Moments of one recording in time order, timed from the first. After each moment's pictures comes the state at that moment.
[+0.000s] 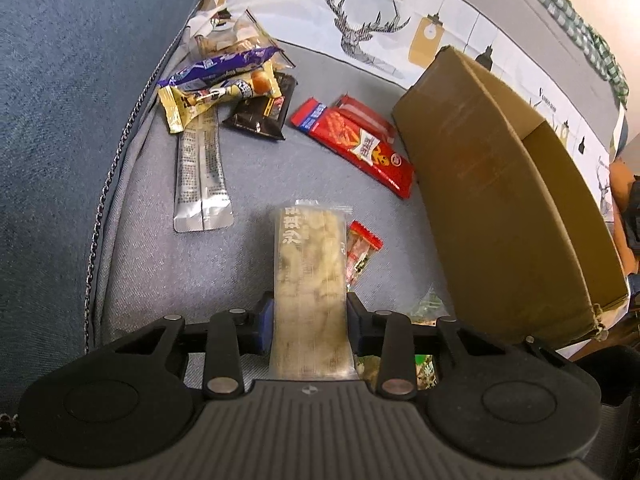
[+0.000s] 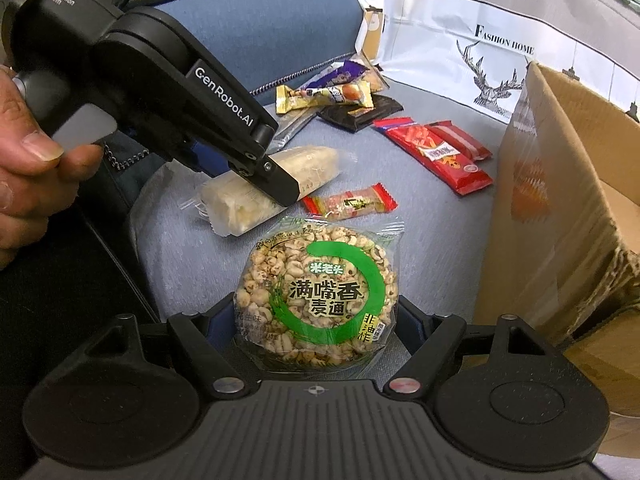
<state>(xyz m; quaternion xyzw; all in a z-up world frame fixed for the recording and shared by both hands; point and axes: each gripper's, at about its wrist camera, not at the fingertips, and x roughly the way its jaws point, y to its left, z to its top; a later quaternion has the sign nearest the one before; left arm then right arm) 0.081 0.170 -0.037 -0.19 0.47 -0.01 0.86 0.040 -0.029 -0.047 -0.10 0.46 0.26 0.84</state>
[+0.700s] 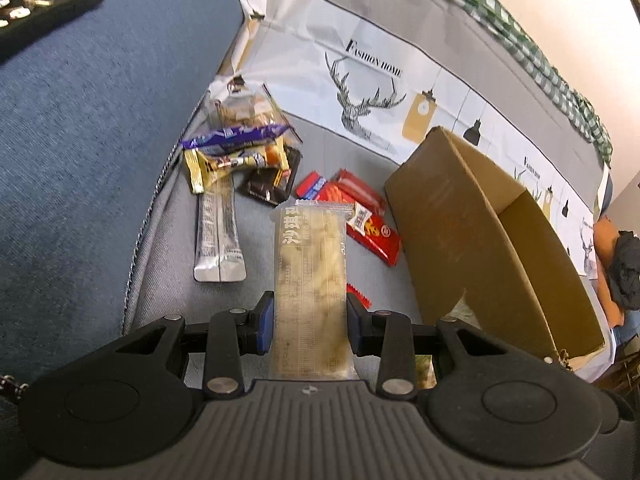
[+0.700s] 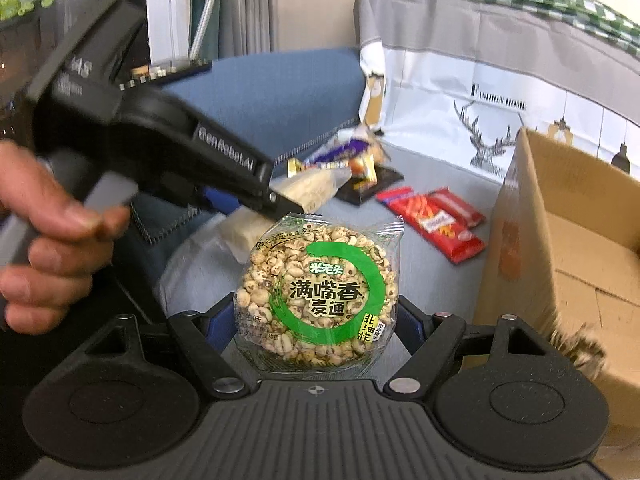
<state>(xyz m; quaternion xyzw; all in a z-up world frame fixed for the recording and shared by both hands) 0.057 0.185 -0.013 -0.22 0.37 0.01 0.90 0.037 -0.031 -0.003 -0.07 0.39 0.28 0.87</state>
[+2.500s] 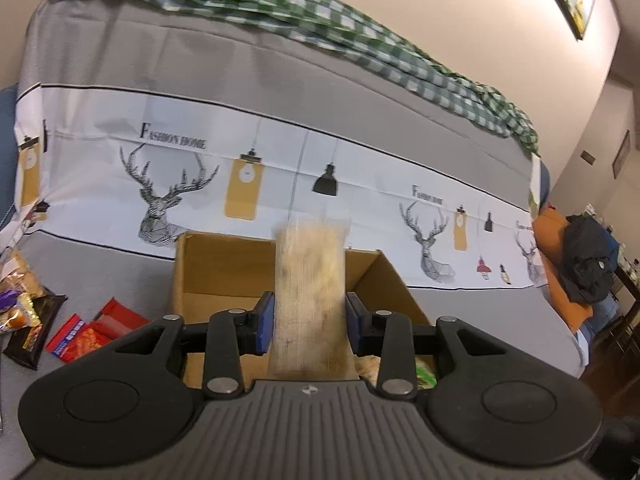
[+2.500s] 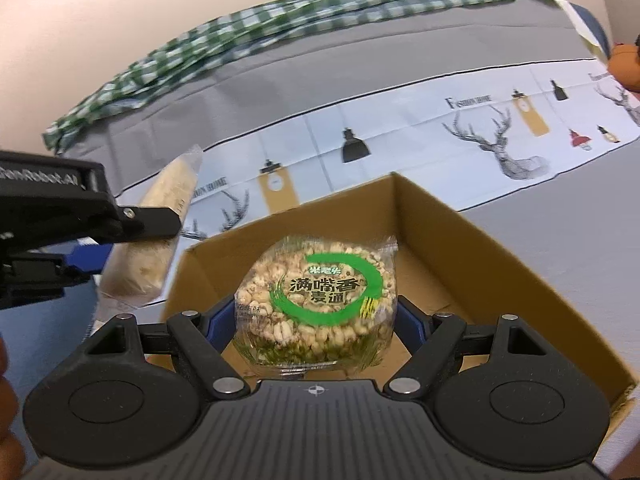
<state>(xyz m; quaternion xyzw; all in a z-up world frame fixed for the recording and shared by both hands) 0.204 -0.030 0.094 -0.15 0.29 -0.09 0.94 0.138 -0.228 0.028 0.15 0.33 -0.06 0.93</state>
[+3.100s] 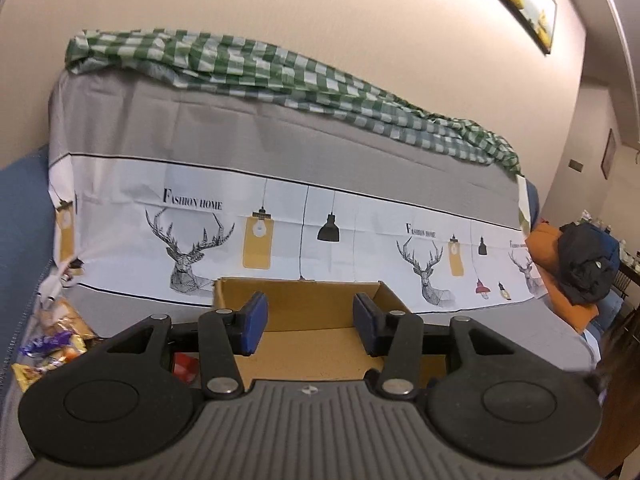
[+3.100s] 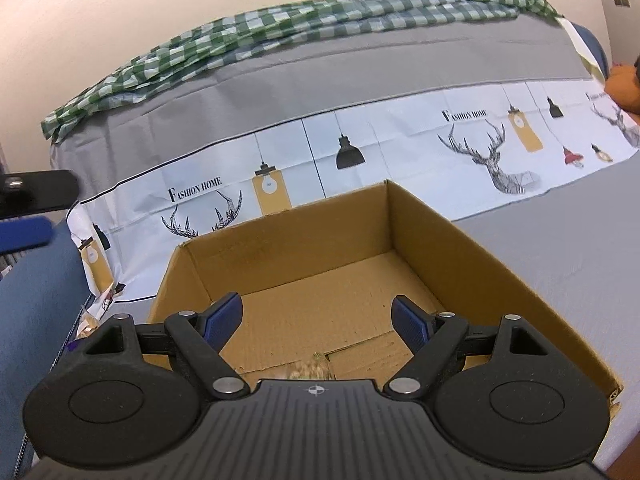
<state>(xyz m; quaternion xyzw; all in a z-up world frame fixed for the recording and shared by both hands) 0.119 0.003 0.119 -0.11 0.21 -0.08 0.97 0.131 -0.219 0.032 0.11 0.32 -0.07 0.94</state>
